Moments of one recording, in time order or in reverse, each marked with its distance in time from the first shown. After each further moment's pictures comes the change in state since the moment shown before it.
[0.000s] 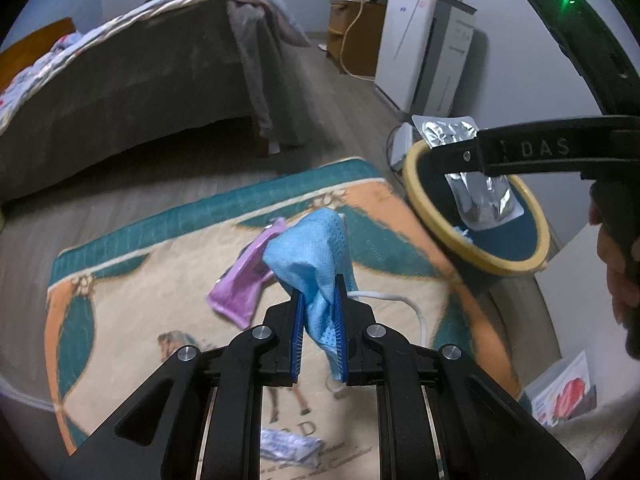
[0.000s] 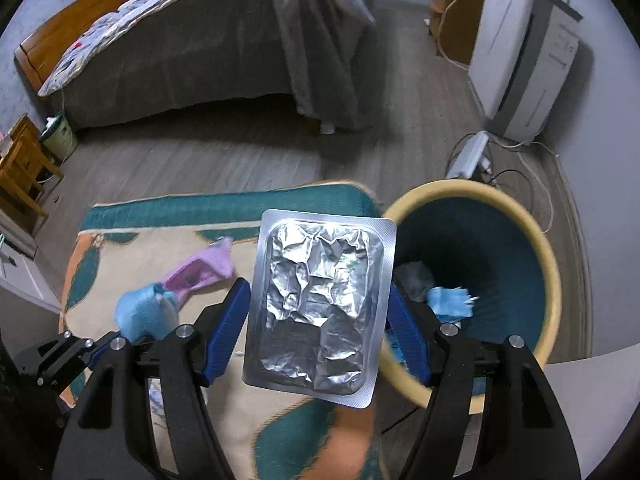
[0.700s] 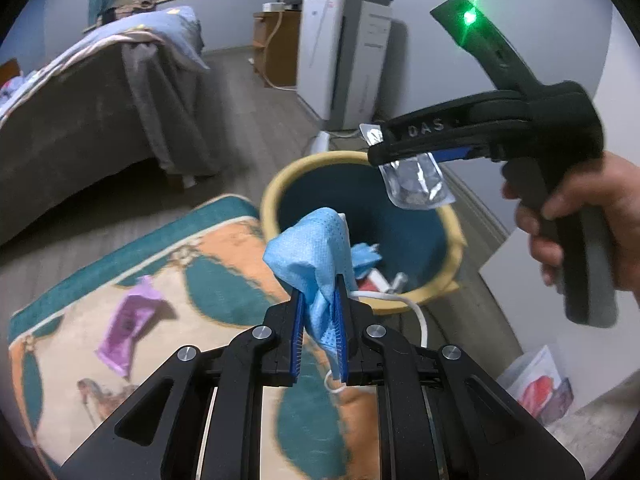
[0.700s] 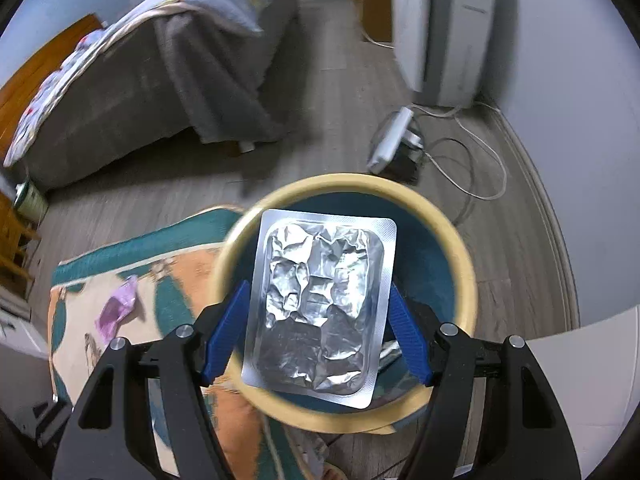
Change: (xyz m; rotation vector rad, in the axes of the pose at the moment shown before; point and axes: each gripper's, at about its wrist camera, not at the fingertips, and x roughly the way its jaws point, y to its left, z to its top) left arm 0.006 -0.127 0.032 0.144 -0.019 -0.169; right arm -0.005 -0.156 -0.009 0.234 -0.014 -0.048
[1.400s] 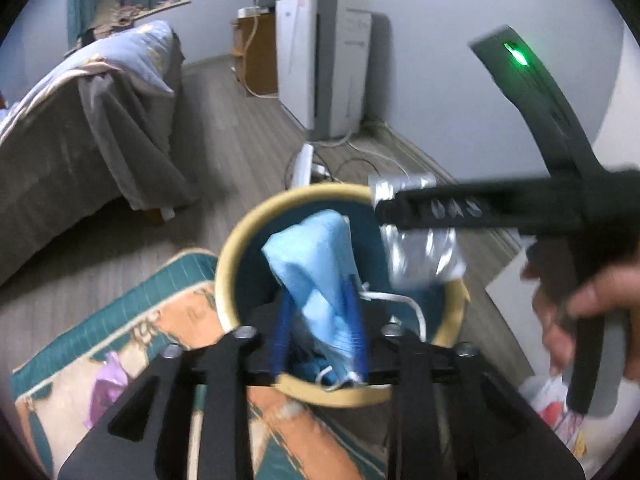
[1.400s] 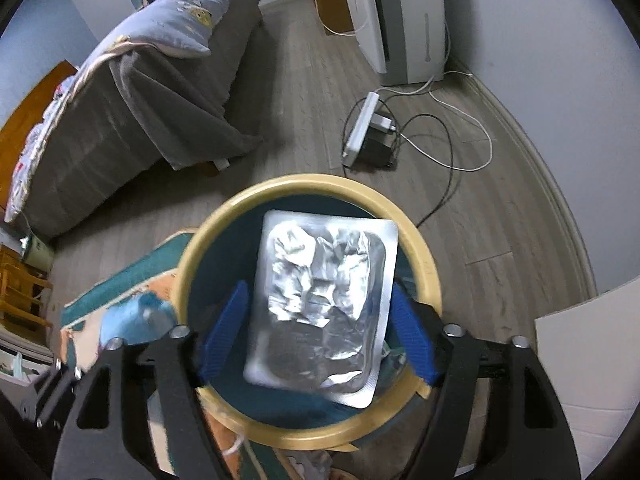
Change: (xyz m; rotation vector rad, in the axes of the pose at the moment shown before) left arm 0.057 -0.030 0.065 0.070 -0.014 0.033; right arm 0.013 -0.055 -0.001 0.149 -0.011 0.063
